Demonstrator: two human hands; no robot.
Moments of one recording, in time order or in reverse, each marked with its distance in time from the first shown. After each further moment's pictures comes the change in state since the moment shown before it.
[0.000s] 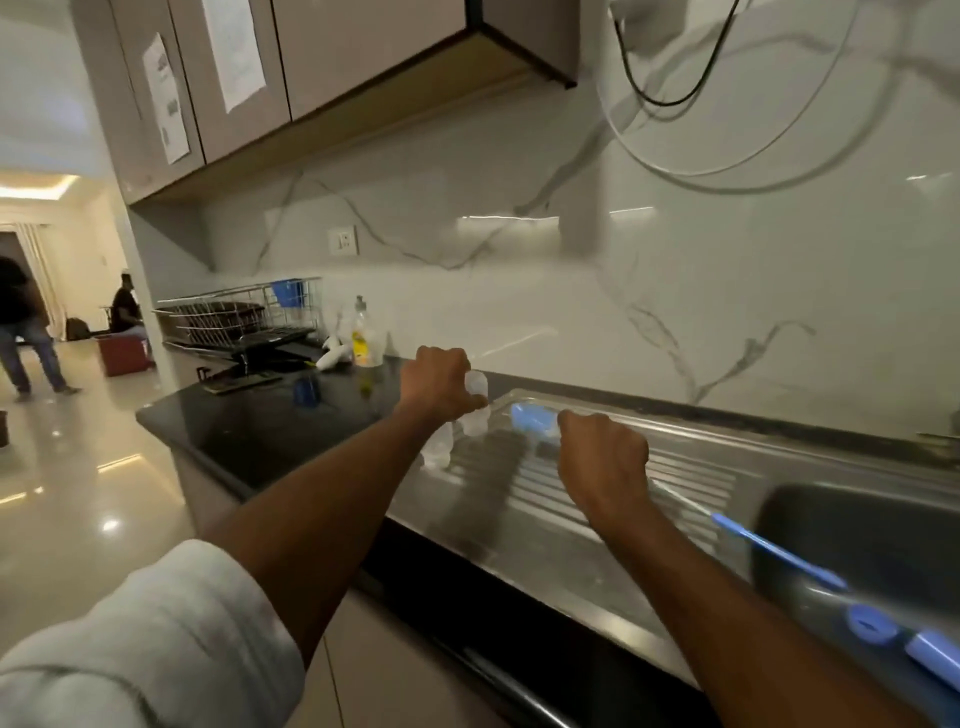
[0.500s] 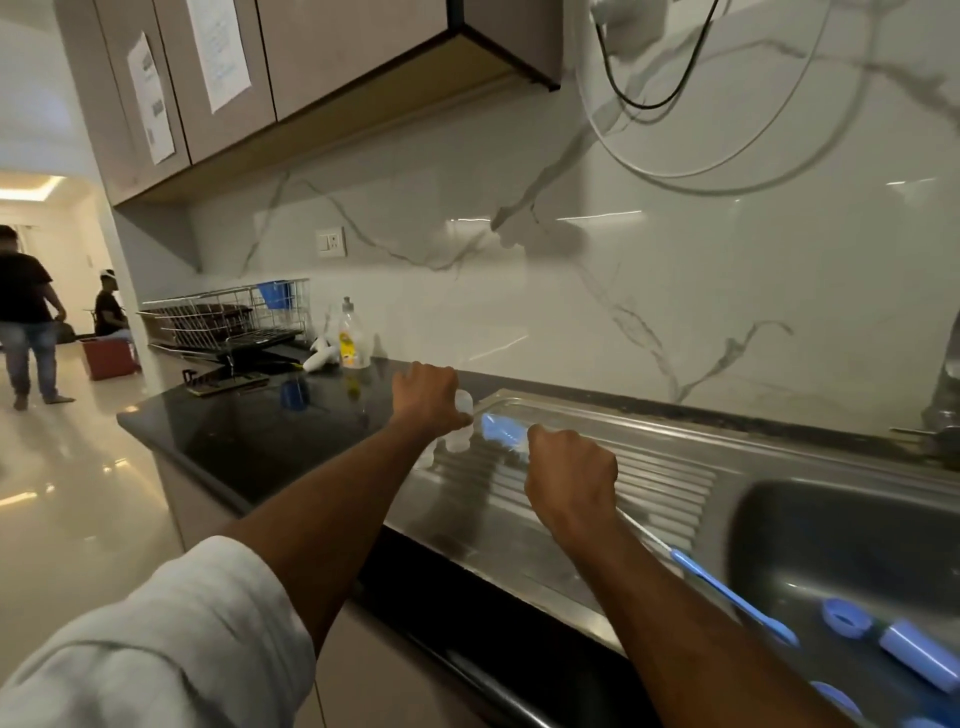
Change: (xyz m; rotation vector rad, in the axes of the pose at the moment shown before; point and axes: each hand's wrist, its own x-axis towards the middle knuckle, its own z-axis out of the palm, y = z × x) left_hand -0.001 0.007 0.030 0.133 -0.032 -0.023; right_hand -0.022 -0.011 -0.009 0.077 -0.025 -0.022
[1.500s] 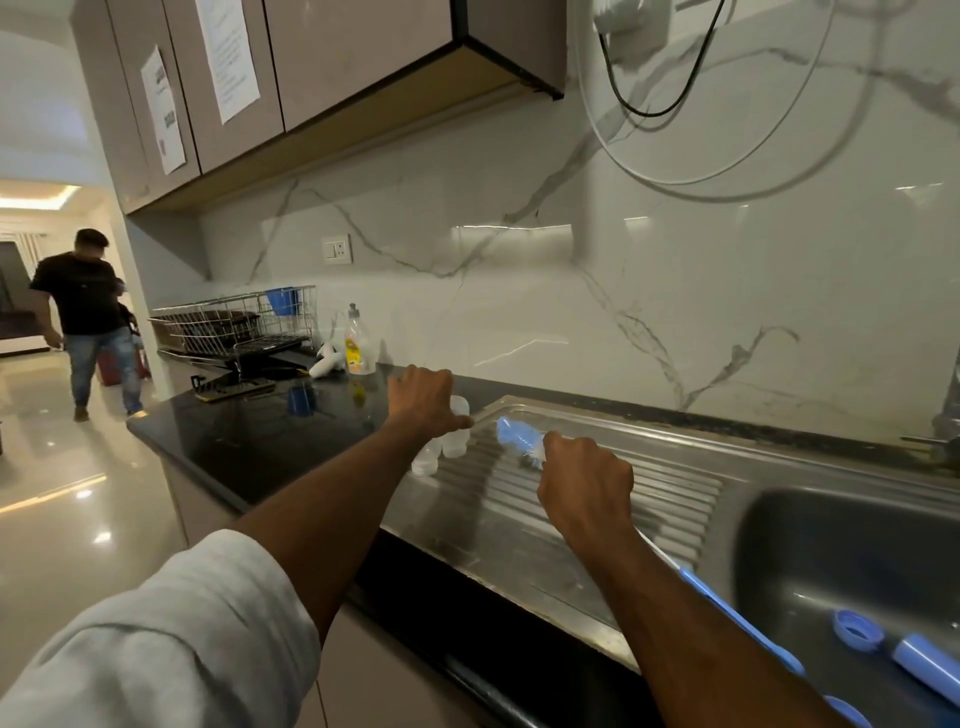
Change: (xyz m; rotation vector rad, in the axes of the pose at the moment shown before) left_hand 0.005 -0.012 -0.001 0.013 -0.023 0.007; right_hand 0.004 0.011 0.008 0.044 0.009 0.034
